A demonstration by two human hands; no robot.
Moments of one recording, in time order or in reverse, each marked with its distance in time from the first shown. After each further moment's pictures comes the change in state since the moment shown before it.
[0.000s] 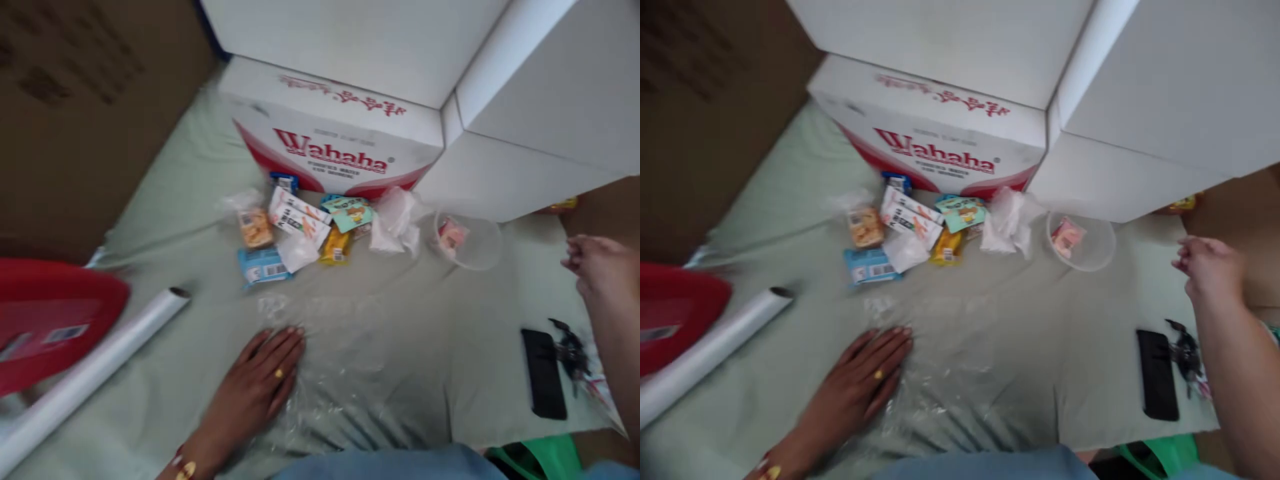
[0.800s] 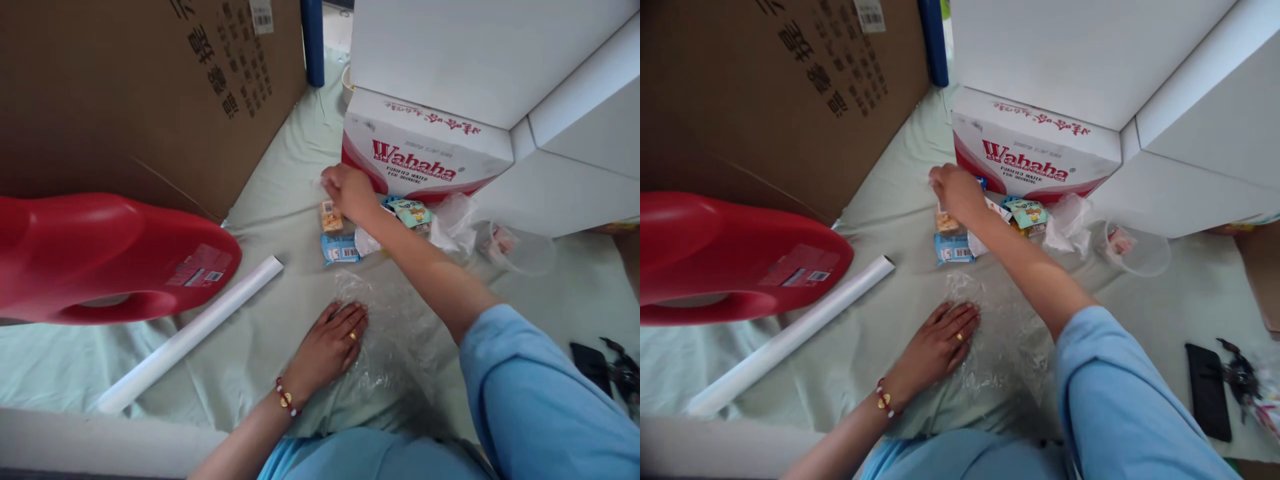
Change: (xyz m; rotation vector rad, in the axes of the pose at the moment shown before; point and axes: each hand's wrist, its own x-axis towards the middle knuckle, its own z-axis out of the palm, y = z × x) left_hand -0.006 0.008 0.004 -0.158 -0.027 -0.085; right_hand -0.390 -0.305 0.236 -0.116 -0.863 -1.266
